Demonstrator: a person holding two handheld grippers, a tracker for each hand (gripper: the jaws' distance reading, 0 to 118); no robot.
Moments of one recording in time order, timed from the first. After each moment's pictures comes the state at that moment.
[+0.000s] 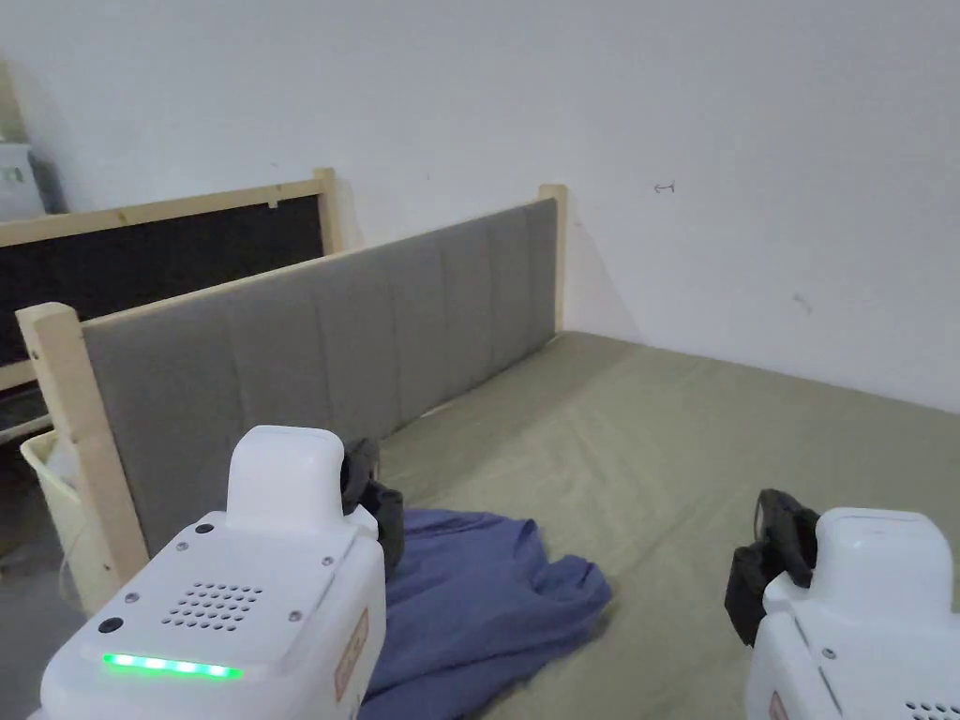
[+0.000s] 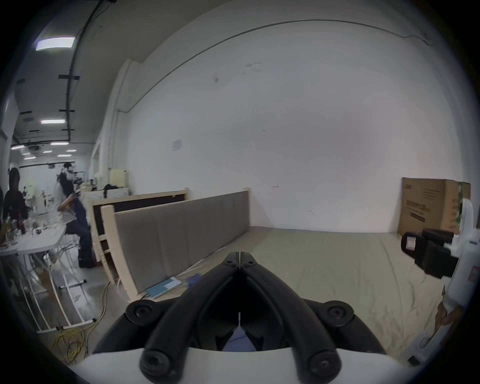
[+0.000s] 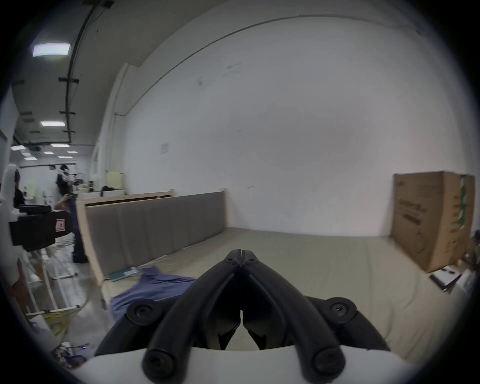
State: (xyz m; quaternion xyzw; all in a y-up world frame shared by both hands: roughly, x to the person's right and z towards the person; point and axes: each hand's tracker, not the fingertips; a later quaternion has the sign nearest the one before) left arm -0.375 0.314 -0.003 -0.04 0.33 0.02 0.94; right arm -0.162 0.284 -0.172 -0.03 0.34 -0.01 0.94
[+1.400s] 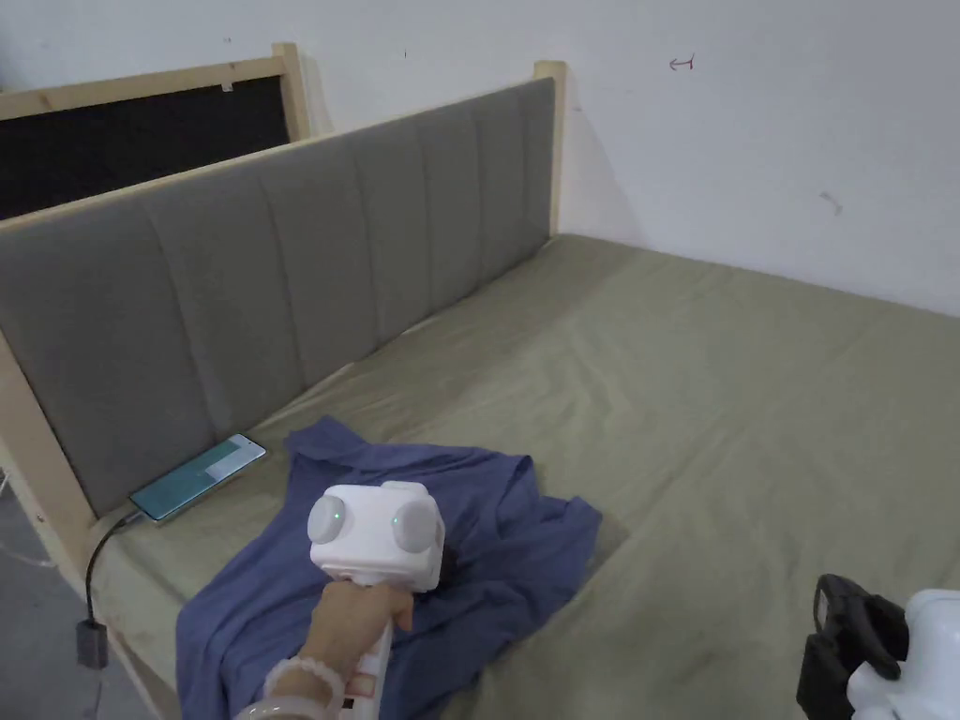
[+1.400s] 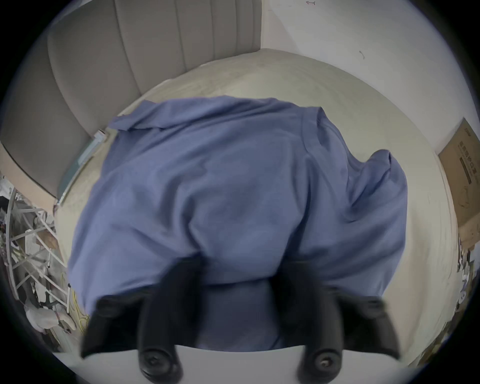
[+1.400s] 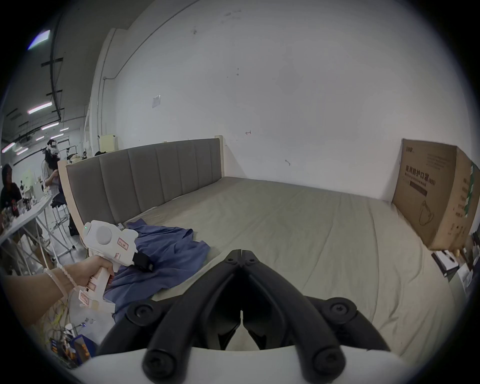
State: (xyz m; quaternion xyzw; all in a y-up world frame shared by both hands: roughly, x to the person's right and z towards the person) left arm -0.545 0.101 -0.242 -0.49 0.29 0.17 0.80; right arm -0.169 0.218 -0.232 -0.17 0.30 0.04 0.94
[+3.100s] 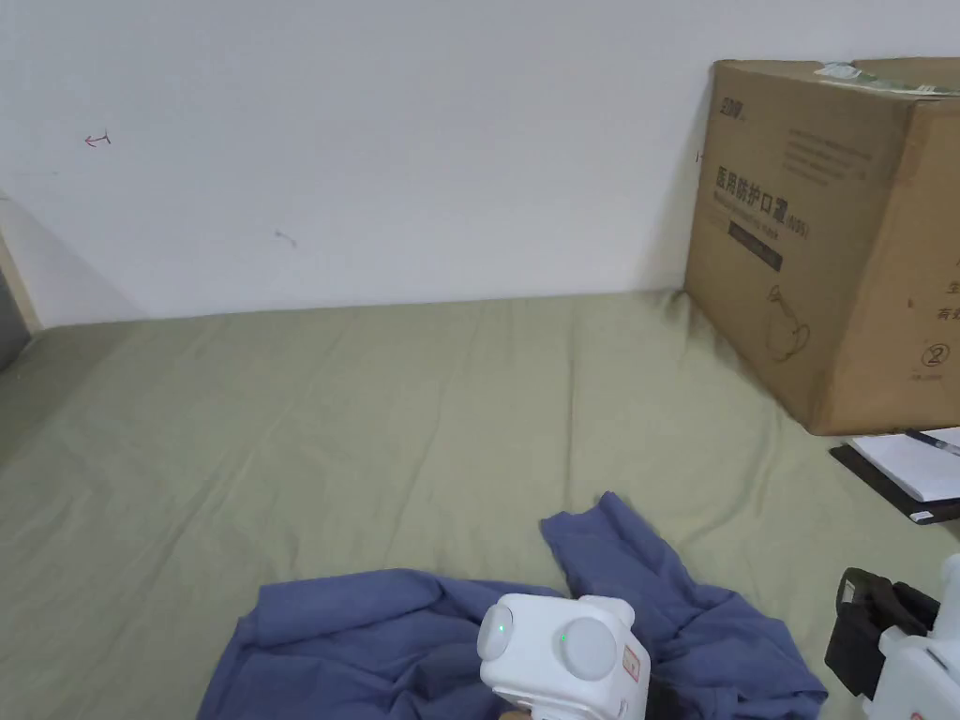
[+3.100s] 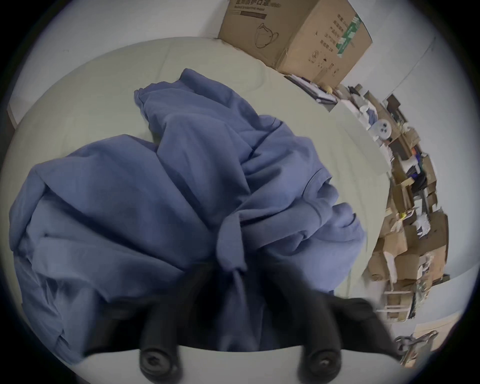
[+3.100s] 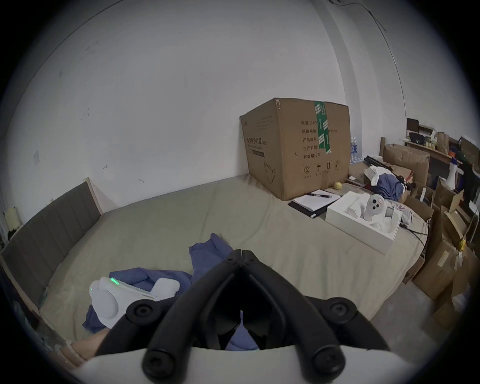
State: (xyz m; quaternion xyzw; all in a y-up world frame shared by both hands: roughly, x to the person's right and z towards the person) left arm -0.012 0.087 -0.368 -0.56 -0.23 0.06 0.80; right arm 0.174 0.235 -0.195 -0.18 -0.05 -0.09 0.98
